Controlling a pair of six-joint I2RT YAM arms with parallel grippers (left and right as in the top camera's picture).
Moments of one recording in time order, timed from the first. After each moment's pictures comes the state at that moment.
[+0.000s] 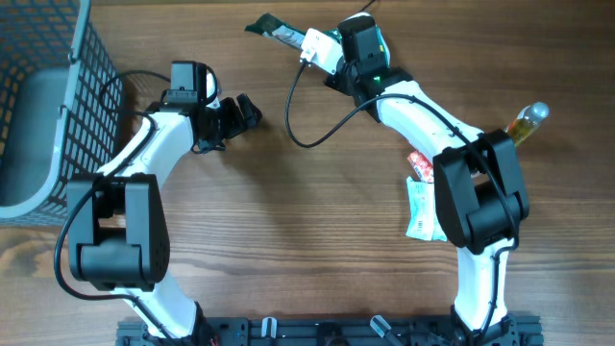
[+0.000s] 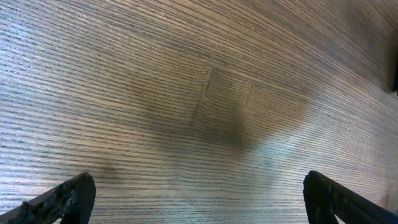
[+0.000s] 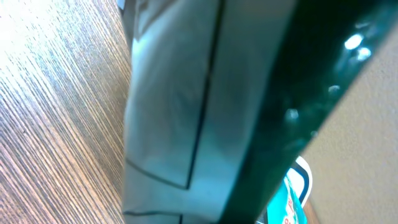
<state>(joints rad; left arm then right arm) -0.05 1.88 1.18 -0.44 0.30 -0.49 0.42 2.16 1.60 -0.12 0.06 -0.82</state>
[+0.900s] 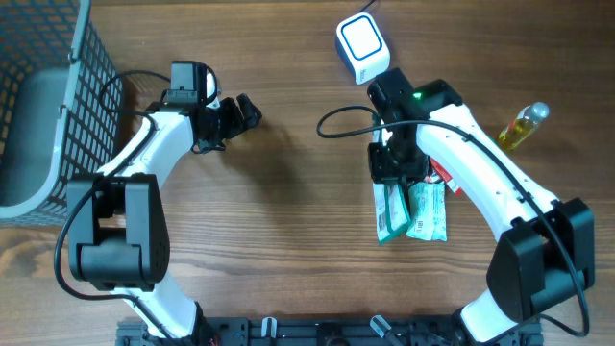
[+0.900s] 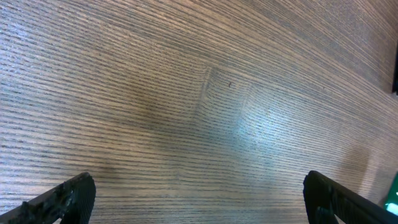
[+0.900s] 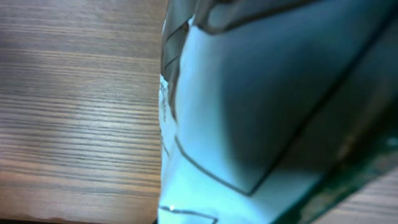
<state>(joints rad) -0.05 1.88 1.18 -0.44 0.30 -0.49 0.42 1.77 1.40 -1.27 -0.08 0.36</state>
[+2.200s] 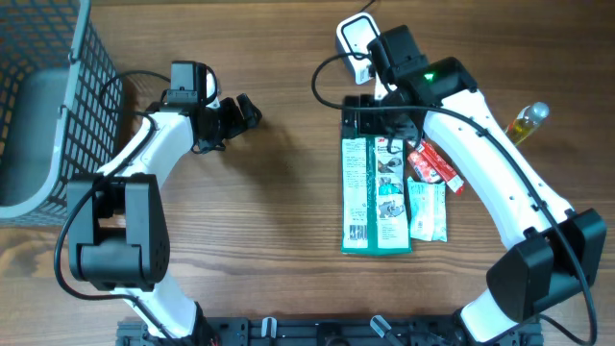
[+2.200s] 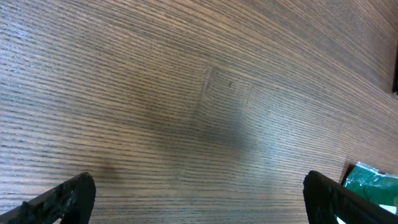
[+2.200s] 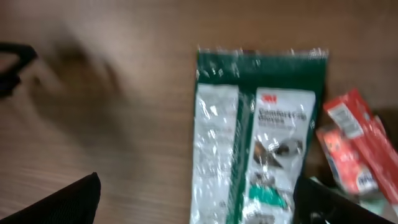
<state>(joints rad) -0.05 1.88 1.18 -0.44 0.30 -0.49 0.42 1.77 1.60 -1.07 -0.08 0.41</state>
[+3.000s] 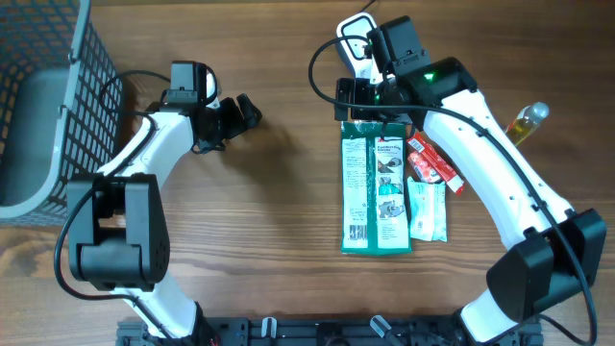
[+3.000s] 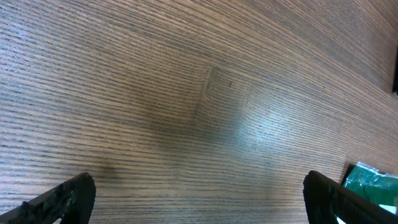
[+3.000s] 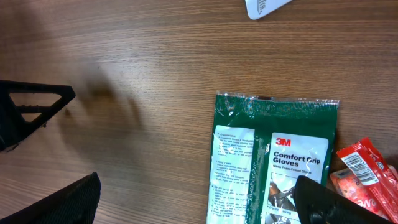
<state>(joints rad) -0.05 1.88 1.18 -0.44 0.30 -0.49 0.42 1.77 1.60 -0.93 -0.08 0.41</state>
